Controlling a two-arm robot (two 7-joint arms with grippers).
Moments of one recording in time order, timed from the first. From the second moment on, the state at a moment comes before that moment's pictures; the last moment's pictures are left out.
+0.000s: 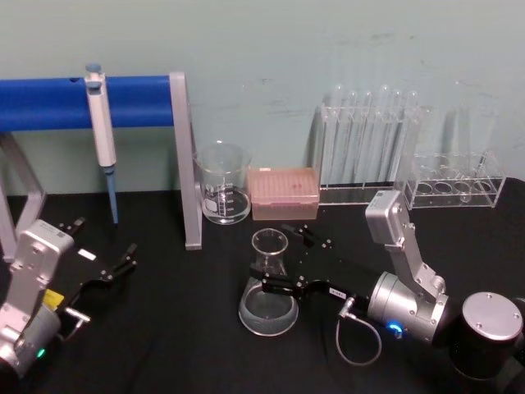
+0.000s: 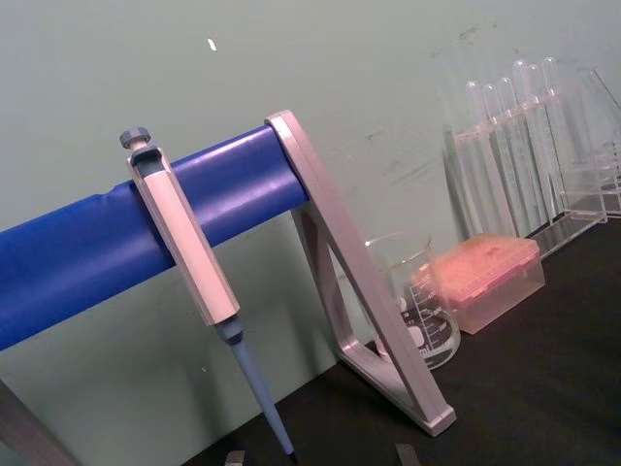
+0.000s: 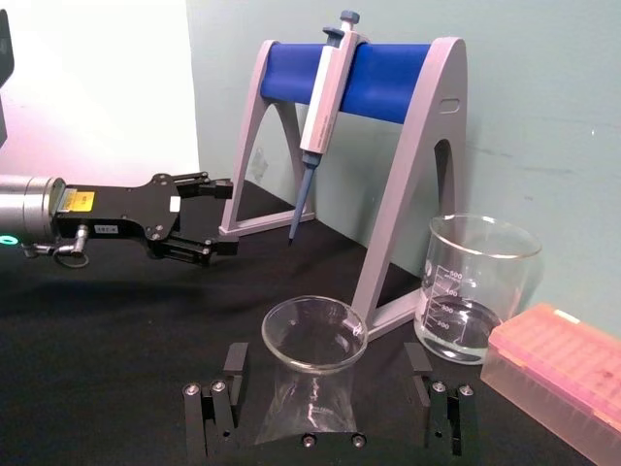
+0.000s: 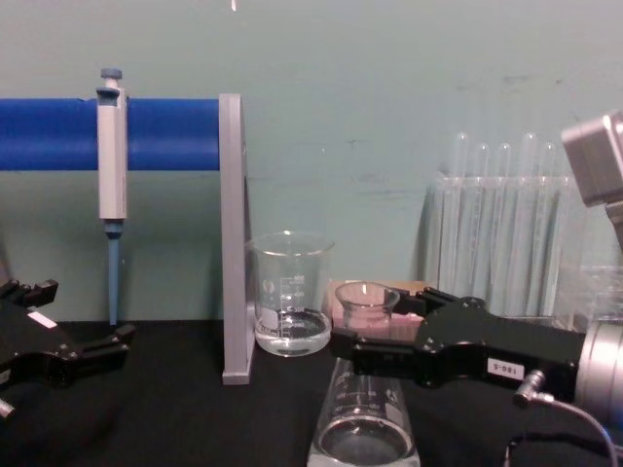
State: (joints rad) left arm -0.20 0.60 0.45 -1.41 -0.25 -0.12 0.03; right arm 0.41 0.34 -0.51 -1.21 0.39 -0.14 0.63
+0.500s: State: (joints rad) left arm -0.20 0.60 0.45 -1.41 -0.25 -0.12 0.03; right arm 0.42 0.33 -0.51 -1.19 0.40 -0.13 0.64
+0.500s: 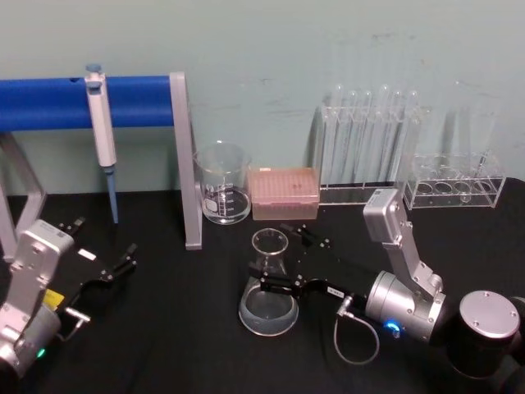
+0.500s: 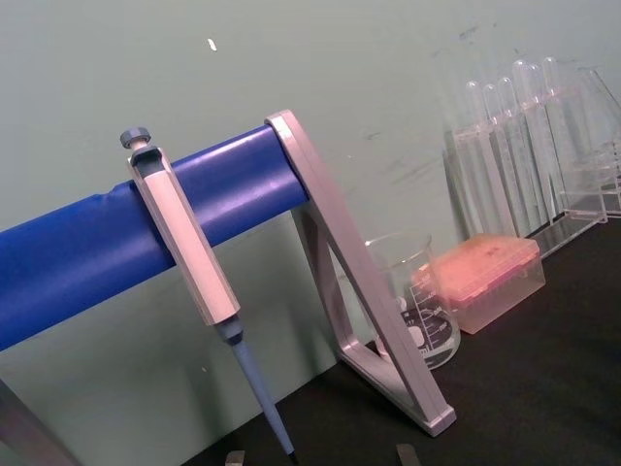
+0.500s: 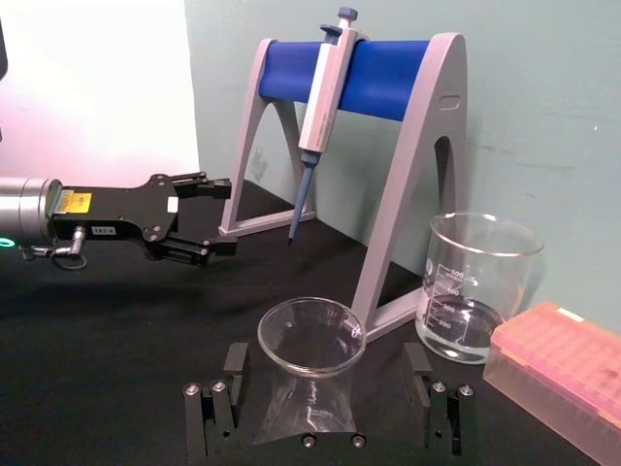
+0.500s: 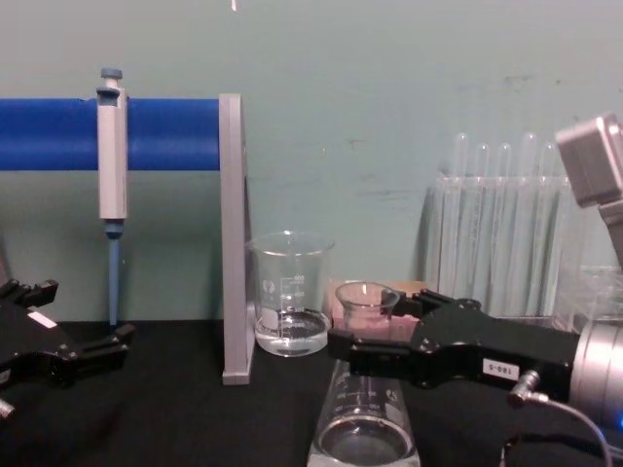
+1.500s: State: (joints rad) left arm -0.20 0.60 0.45 -1.41 -0.25 -0.12 0.03; right arm 0.42 0.33 -0.52 -1.19 0.40 -0.13 0.64
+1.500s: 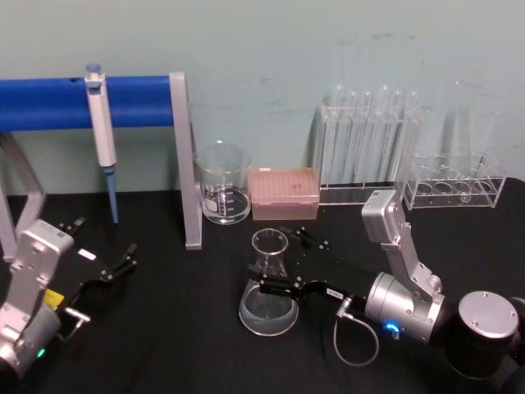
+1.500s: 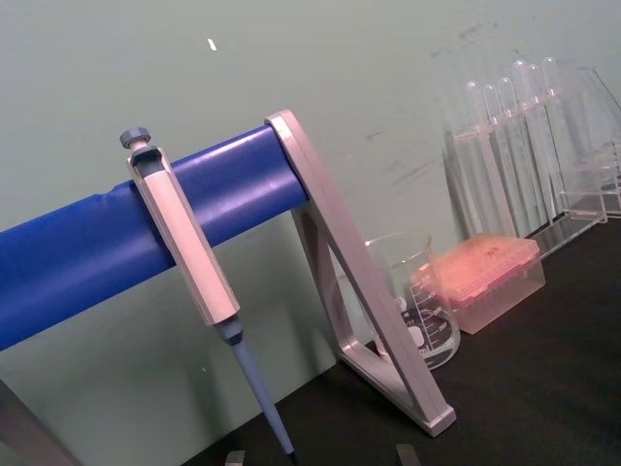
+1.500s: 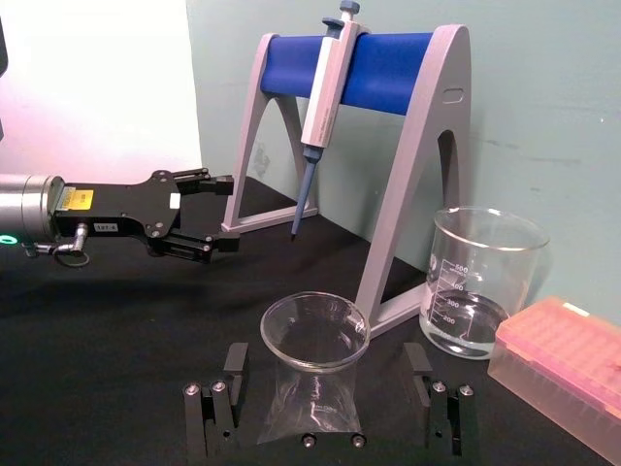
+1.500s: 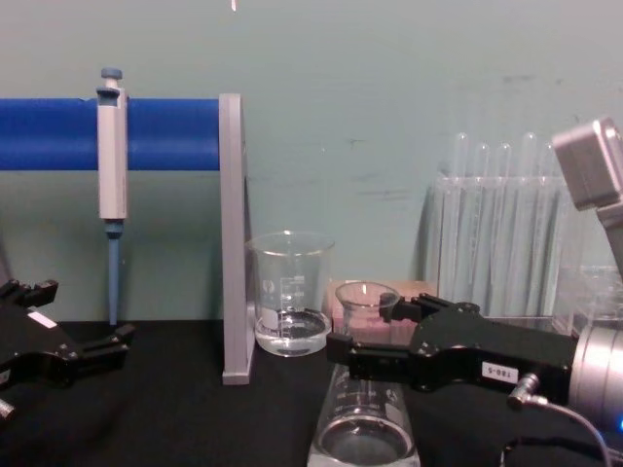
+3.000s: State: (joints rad) left arm -0.20 0.60 0.45 -1.41 -0.25 -0.12 0.03; right arm 0.42 0.33 -0.52 -1.19 0.40 -0.13 0.64
